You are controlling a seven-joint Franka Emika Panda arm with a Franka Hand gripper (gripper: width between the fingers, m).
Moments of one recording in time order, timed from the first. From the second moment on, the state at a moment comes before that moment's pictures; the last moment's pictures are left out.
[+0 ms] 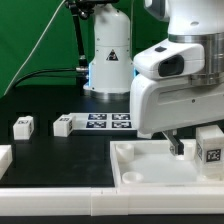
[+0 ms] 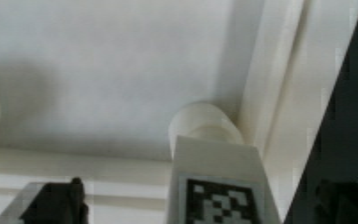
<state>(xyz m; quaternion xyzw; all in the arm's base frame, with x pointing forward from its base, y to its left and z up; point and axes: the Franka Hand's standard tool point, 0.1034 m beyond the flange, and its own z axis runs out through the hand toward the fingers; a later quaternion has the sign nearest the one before) 0.618 0.109 0.071 -0.99 -0.11 0.01 0.05</state>
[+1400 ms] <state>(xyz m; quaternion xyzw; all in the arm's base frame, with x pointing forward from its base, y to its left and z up) 0.621 0.113 0.072 -0.98 0.17 0.00 0.06</state>
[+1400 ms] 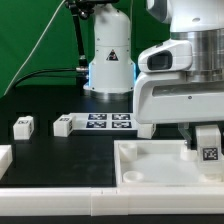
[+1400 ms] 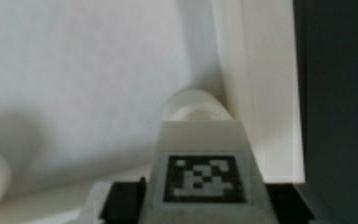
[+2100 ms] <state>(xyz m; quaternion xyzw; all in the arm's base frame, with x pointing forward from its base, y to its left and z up) 0.620 0.118 0.071 -0.87 0.49 0.02 0.07</state>
